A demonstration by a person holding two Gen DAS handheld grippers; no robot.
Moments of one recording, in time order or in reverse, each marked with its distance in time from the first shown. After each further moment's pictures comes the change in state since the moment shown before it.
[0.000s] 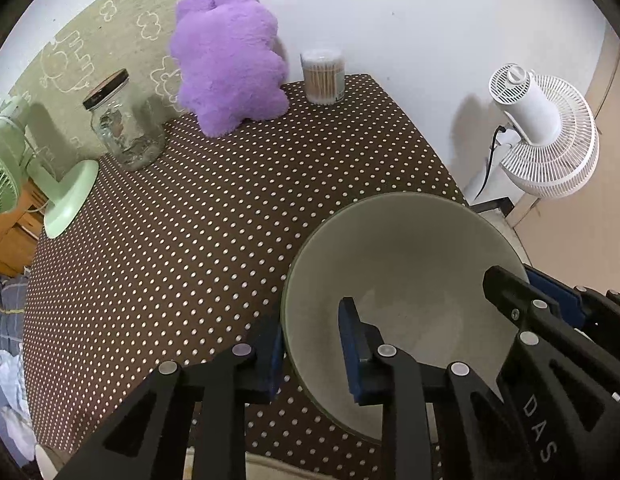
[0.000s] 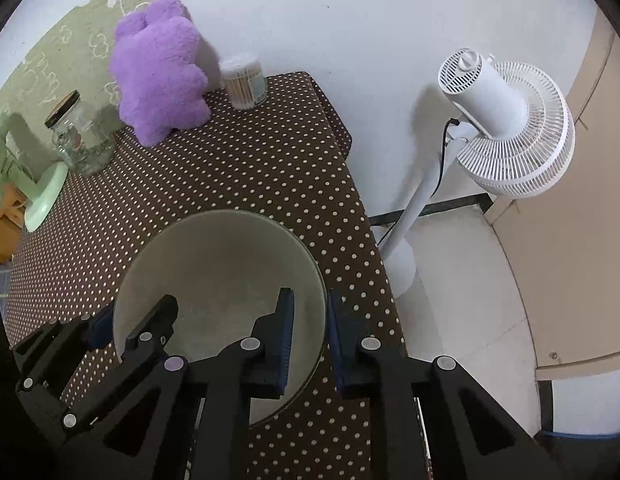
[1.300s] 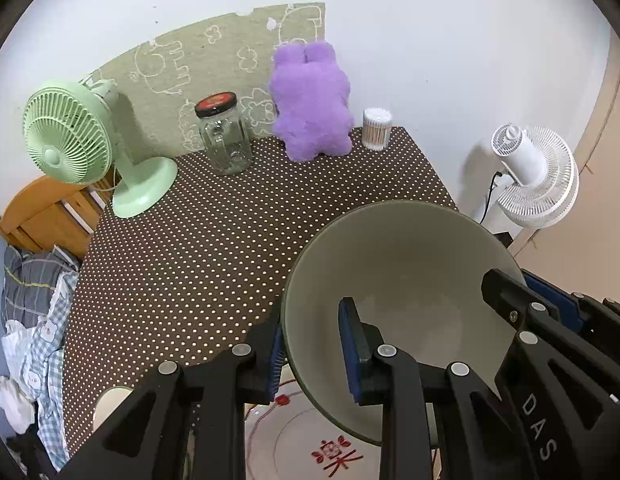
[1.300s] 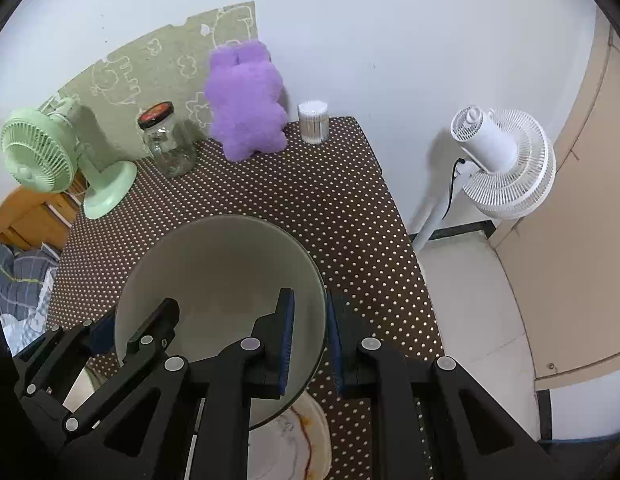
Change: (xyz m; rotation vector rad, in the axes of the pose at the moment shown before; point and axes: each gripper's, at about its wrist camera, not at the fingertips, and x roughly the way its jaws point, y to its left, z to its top) left arm -0.121 0.074 -0.045 -0.095 -0.113 0.017; right arm -0.123 0.073 -0.038 -0.057 -0.107 0.035
